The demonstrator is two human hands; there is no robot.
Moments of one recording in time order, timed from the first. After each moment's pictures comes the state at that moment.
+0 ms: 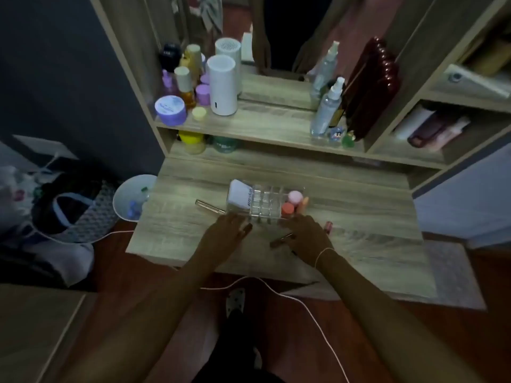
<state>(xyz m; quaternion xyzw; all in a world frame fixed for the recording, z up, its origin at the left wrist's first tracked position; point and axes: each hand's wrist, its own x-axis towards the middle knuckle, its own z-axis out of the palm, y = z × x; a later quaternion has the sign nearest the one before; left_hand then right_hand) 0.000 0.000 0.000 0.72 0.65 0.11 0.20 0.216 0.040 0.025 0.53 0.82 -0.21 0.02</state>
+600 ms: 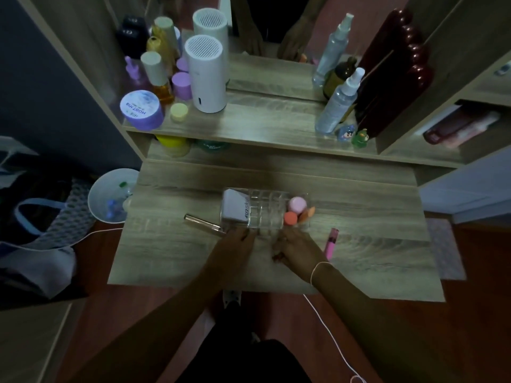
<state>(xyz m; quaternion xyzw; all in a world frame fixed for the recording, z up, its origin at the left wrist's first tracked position) 0.001 0.040 -0.052 0.81 0.56 -0.01 0.18 0.195 0.068 -0.009 0.46 0.86 -0.20 0.08</state>
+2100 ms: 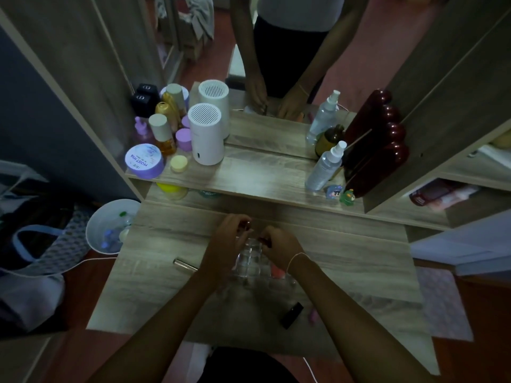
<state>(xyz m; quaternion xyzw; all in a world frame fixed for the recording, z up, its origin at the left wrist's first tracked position) 0.010 0.142 0.022 0.64 0.61 0.40 0.24 0.163 0.180 0.036 0.58 0.76 -0.31 -0.01</state>
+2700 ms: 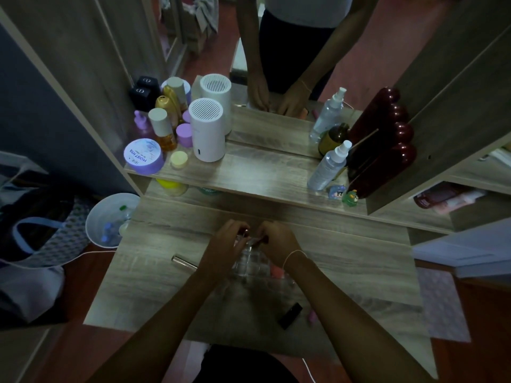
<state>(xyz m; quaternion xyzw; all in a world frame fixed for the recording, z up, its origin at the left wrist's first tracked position) 0.007 0.138 0.000 0.65 0.61 0.37 0.26 0.156 0.188 0.032 0.56 0.78 -0.29 -0.03</state>
